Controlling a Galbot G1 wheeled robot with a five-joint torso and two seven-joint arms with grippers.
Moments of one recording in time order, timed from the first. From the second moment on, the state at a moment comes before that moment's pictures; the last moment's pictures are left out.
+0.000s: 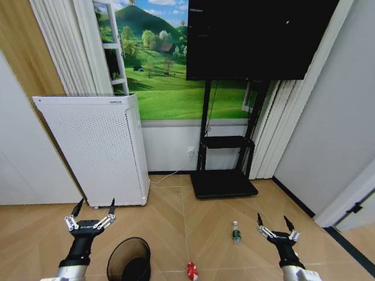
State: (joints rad) left arm 1.81 -1.56 -0.86 -2.38 -0.14 -0.19 0.13; right arm -1.73 1.43 0.86 2.00 0.20 0.30 -0.02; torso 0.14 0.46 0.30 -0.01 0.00
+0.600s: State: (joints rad) left arm 1.81 -1.56 -0.86 -2.37 -0.13 -0.19 0.13; right arm -1.73 1.43 0.86 2.00 0.20 0.30 -0.02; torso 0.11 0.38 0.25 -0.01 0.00
